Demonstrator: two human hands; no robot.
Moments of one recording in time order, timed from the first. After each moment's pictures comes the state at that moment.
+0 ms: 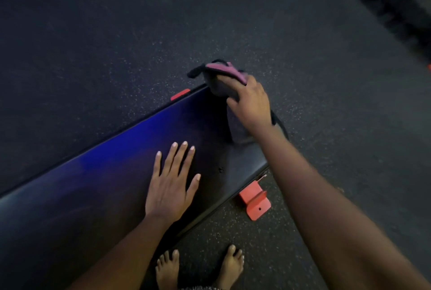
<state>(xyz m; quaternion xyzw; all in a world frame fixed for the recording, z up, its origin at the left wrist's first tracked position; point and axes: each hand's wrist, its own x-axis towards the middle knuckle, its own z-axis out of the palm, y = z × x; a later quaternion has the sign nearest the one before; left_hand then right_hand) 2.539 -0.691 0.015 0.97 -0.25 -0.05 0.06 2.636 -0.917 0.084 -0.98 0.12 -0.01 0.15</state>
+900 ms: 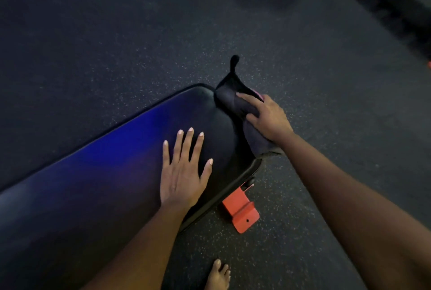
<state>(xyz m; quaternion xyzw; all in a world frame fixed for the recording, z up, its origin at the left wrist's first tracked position) 2.569 -0.818 0.016 0.97 -0.21 -0.05 0.06 2.613 -1.057 0.052 -0.97 0.12 0.08 0.19</state>
